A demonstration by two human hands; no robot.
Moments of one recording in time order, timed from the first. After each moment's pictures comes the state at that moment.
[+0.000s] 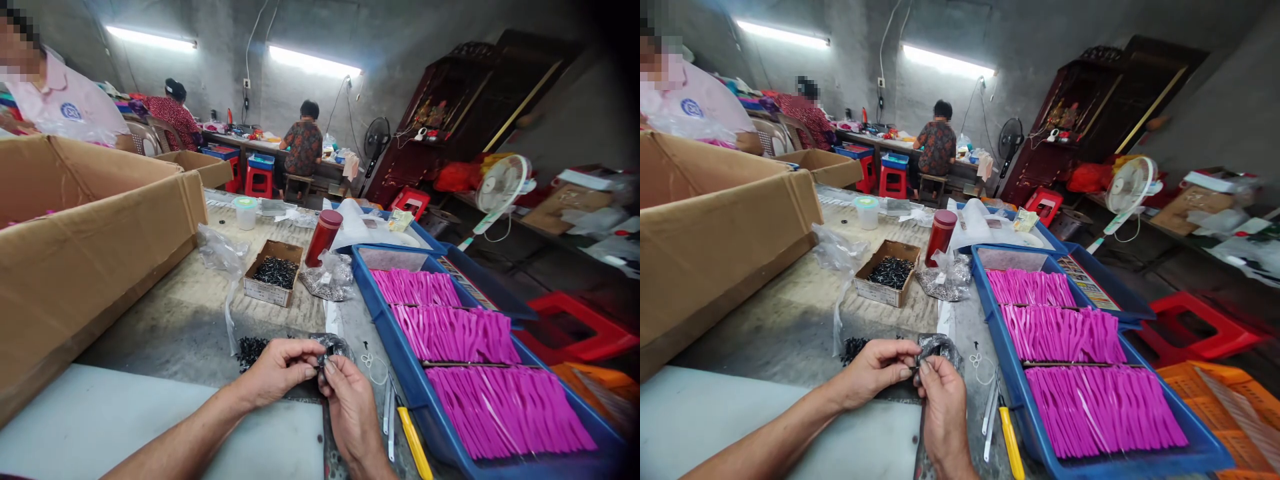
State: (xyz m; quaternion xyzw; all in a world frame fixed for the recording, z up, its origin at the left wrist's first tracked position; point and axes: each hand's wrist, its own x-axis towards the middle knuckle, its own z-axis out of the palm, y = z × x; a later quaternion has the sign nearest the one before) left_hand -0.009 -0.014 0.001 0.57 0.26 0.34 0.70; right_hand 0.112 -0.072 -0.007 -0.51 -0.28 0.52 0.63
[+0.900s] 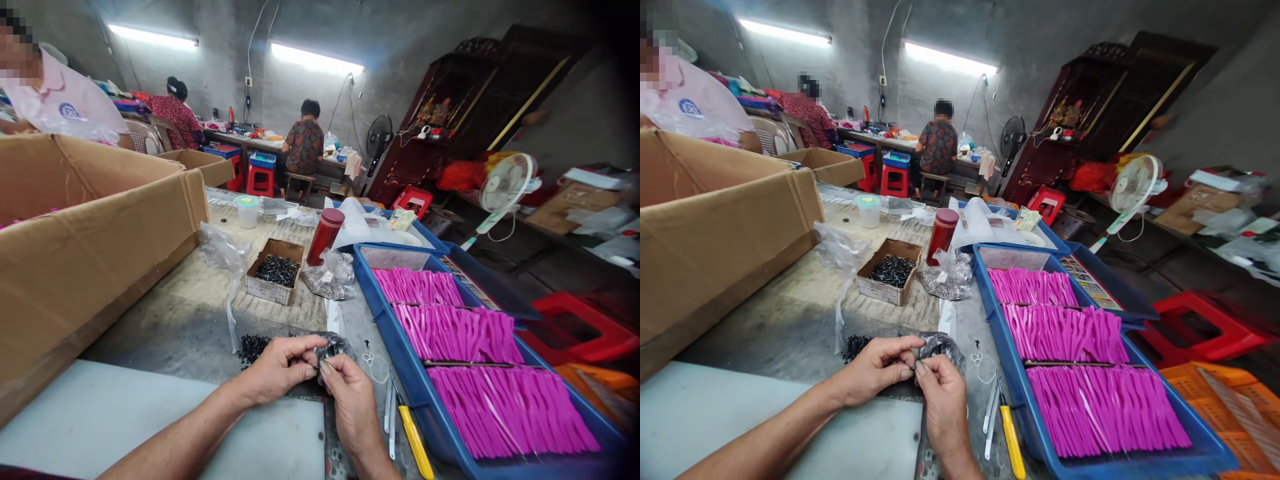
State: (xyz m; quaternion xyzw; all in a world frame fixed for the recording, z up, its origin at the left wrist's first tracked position) left_hand -0.010 -0.012 0.003 0.66 0.28 0.30 0.64; right_hand 0.117 -0.071 -0.005 -0.59 -0.40 0.41 0.58
